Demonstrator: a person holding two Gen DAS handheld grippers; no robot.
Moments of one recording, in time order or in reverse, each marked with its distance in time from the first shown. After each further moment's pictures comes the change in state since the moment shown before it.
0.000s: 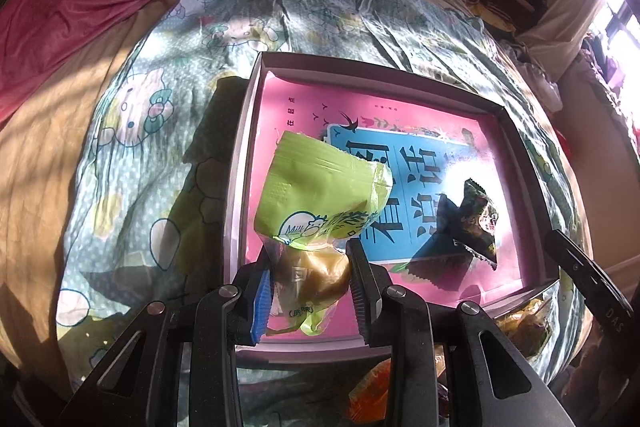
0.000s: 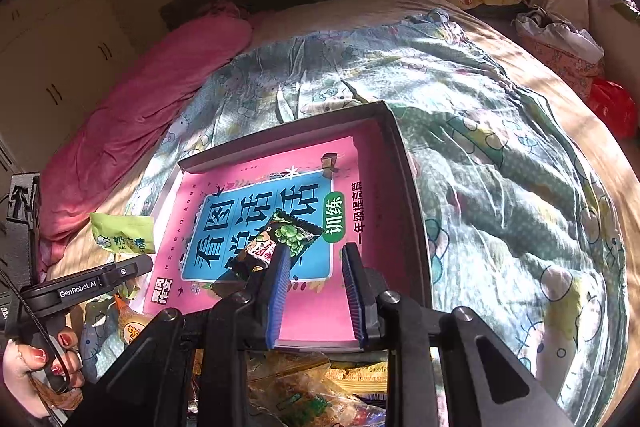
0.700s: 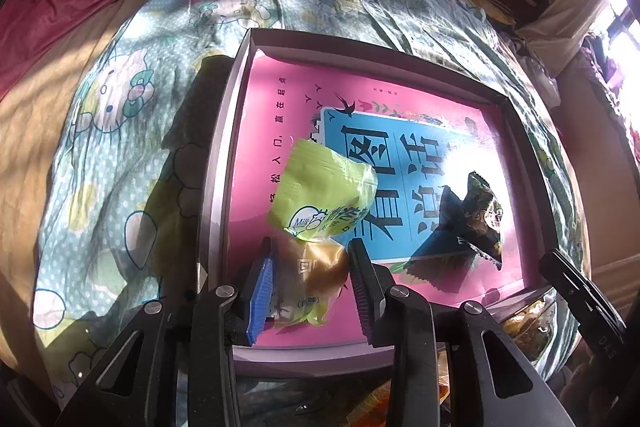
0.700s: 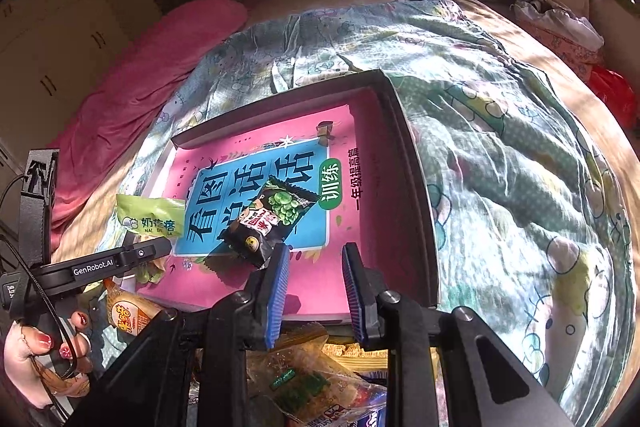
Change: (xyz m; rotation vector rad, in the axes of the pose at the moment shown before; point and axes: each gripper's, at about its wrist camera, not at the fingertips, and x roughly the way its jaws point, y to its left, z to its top) left arm 0.016 0.000 0.003 -0.022 0.041 -0.026; right arm 0.003 -0.003 -0.013 0.015 0.055 -0.016
